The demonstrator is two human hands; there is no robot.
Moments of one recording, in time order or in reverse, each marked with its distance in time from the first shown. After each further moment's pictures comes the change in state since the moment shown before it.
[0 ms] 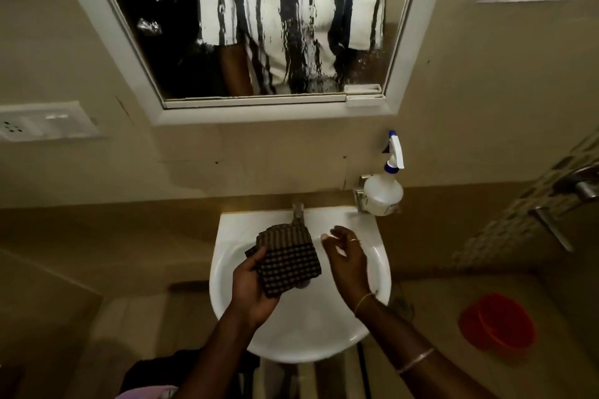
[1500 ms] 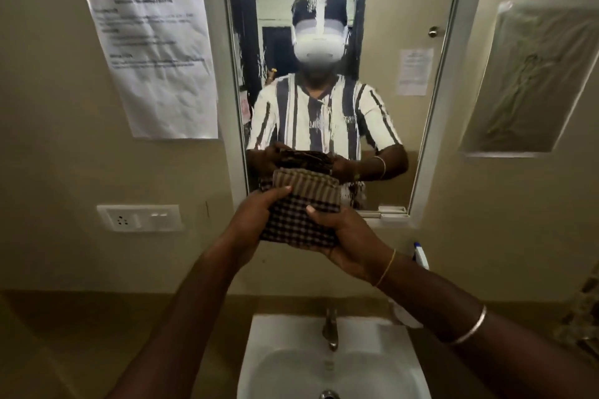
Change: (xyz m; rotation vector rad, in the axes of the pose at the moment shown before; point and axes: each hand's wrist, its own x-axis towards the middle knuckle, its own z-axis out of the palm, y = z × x) left_hand -0.141 0.216 0.188 0.836 -0.237 0.703; right_hand -0.027 -0.319 0.063 0.468 -0.771 -0.095
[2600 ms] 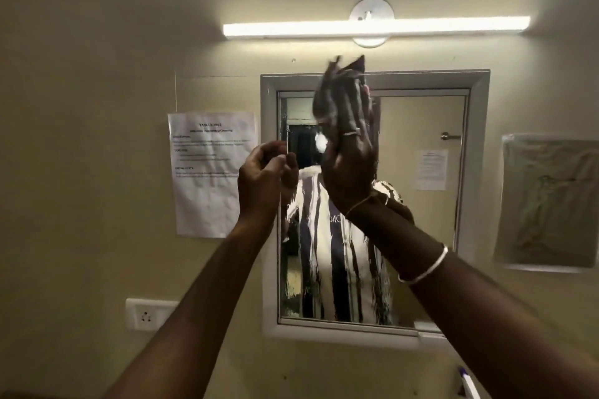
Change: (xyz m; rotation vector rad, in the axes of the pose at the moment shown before) left_hand 0.040 0.190 -0.009 -0.073 0.347 0.740; right_hand 0.116 -0.191 0.138 -0.969 0.639 -1.533
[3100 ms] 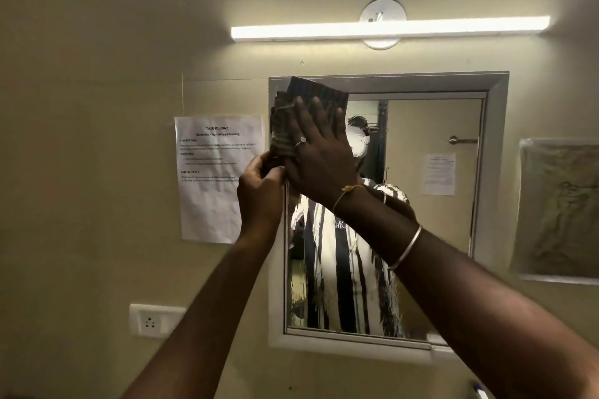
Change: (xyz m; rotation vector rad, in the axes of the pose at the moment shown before) left_hand 0.008 -0.010 -0.007 0.081 0.117 -0.001; right_hand 0.011 0.021 0.051 -0.612 -0.463 -0.473
